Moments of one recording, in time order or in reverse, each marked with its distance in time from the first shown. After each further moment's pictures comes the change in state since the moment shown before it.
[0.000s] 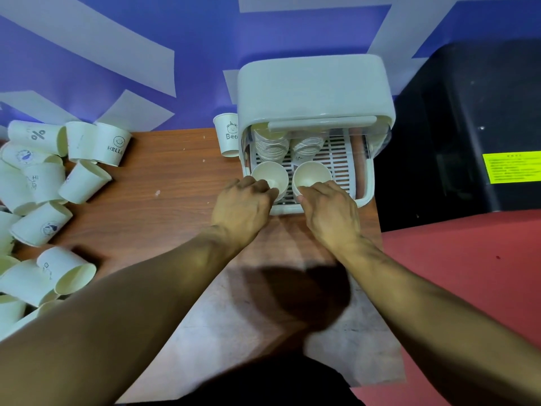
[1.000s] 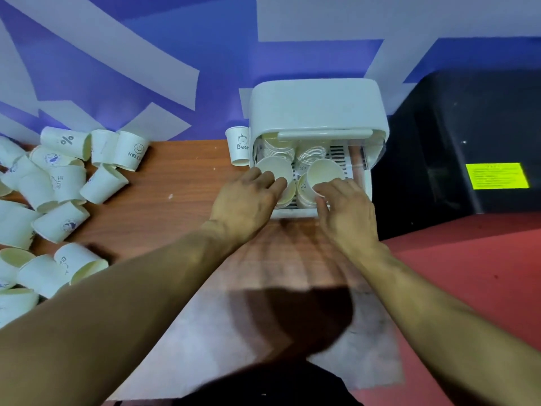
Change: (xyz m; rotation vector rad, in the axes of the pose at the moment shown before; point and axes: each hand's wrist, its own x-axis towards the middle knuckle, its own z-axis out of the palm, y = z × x) left_hand -0.013 -0.005 -0.040 0.002 0.233 0.094; right_hand -0.008 -0.010 -0.048 0.010 0.184 -0.077
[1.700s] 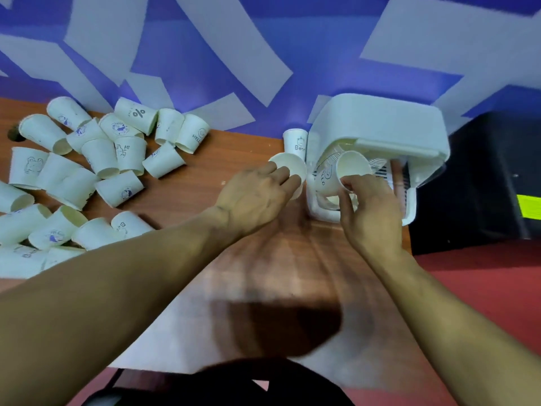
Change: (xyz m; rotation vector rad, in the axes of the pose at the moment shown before) left_hand -0.085 -0.090 -0.049 -0.003 0.128 0.083; right_hand 0.015 -0.117 -0.007 -0.004 0.037 -0.007
